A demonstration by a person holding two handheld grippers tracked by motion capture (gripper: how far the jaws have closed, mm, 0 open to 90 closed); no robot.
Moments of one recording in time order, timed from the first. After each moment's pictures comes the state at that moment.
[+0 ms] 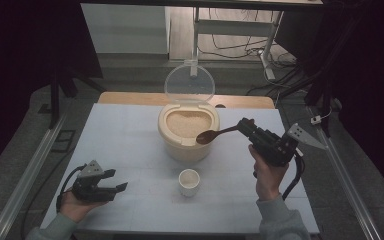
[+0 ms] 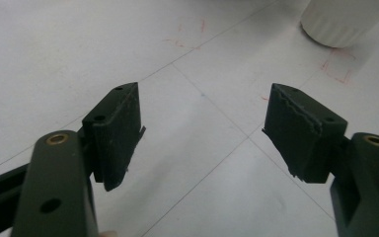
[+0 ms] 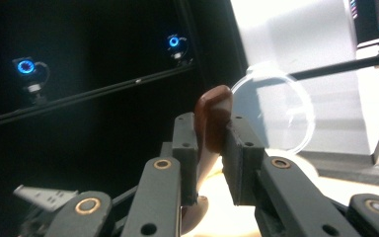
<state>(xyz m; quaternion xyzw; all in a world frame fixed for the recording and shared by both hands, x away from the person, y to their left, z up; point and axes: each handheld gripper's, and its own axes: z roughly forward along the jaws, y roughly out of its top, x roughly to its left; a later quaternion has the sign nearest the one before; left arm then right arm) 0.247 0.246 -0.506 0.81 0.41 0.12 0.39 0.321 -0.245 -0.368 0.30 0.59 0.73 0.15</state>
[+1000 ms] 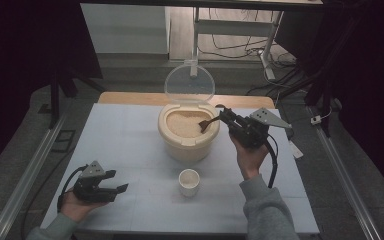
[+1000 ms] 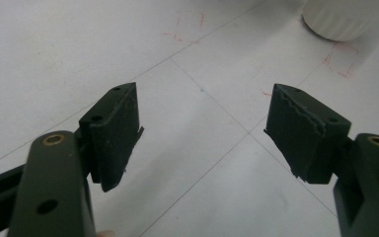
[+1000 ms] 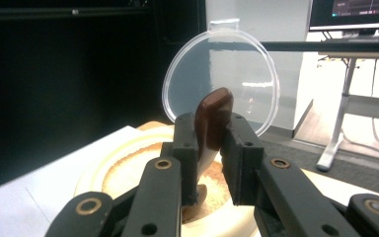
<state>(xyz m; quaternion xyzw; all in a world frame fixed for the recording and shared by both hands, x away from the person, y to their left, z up) 0.248 0.245 -0.509 0.82 0.41 0.12 0.39 0.370 -0.196 -0.381 0.33 0.67 0.63 0.23</state>
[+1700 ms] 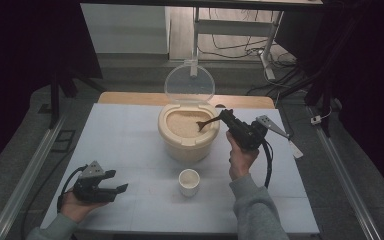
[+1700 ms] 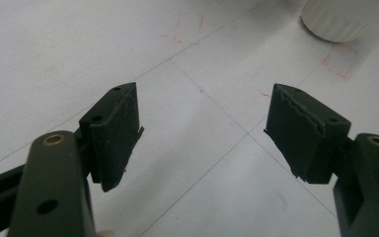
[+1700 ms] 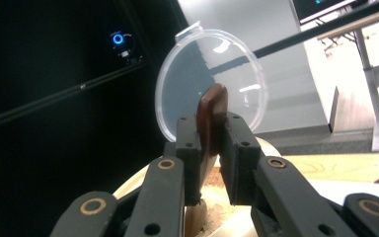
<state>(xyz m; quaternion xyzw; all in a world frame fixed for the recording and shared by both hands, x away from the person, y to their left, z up) 0.247 0.245 -0.509 0.82 0.41 0.12 0.39 0.388 -0.201 -0.422 0.41 0.56 0.71 0.15</state>
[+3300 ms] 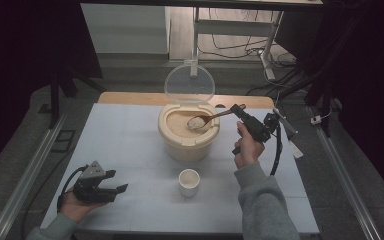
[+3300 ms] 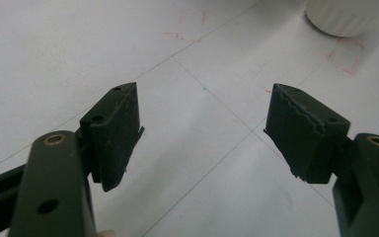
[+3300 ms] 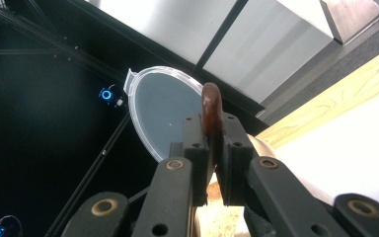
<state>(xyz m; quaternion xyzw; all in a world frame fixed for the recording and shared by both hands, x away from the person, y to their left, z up) 0.247 0.245 -0.510 0.82 0.40 0.13 0.38 0.414 -0.229 -0.418 0.58 0.41 0.70 -0.04</state>
